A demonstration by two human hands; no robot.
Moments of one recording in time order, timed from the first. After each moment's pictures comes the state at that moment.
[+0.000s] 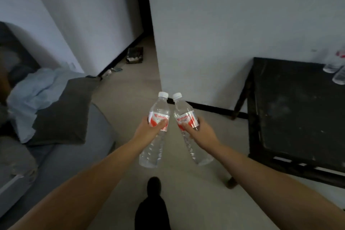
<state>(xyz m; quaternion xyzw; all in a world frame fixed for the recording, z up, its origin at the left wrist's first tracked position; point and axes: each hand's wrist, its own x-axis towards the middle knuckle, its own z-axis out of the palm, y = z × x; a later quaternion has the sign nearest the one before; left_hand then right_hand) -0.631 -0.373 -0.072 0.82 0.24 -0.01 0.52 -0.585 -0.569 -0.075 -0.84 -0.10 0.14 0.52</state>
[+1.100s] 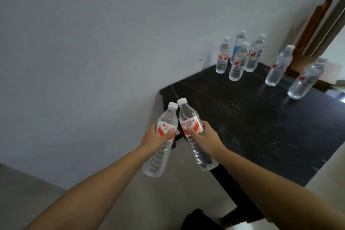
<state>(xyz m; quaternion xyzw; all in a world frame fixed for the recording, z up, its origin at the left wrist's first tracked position) -0.111 -0.558 -0.084 0.85 -0.13 -0.25 0.44 -0.220 -0.720 -0.087 -0.76 0.30 -0.05 0.57</state>
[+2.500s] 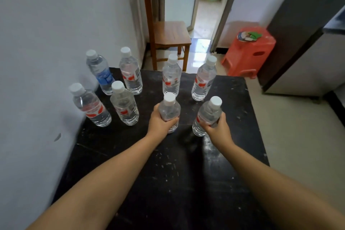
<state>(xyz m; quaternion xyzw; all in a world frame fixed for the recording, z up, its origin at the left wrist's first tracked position) -0.003 -1.105 -0.135 0.65 -0.46 -0.44 0.41 -0.197 -1.090 -0.125 -0.48 0.68 -0.38 0.41</state>
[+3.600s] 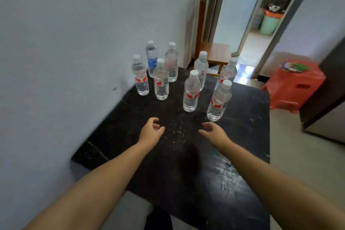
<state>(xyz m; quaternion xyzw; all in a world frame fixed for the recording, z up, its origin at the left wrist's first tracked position) 0.001 -0.902 -0.107 0.80 -0.35 -0.35 0.35 -0.211 -0.986 -0.104 -0.66 0.59 -0.13 0.45</state>
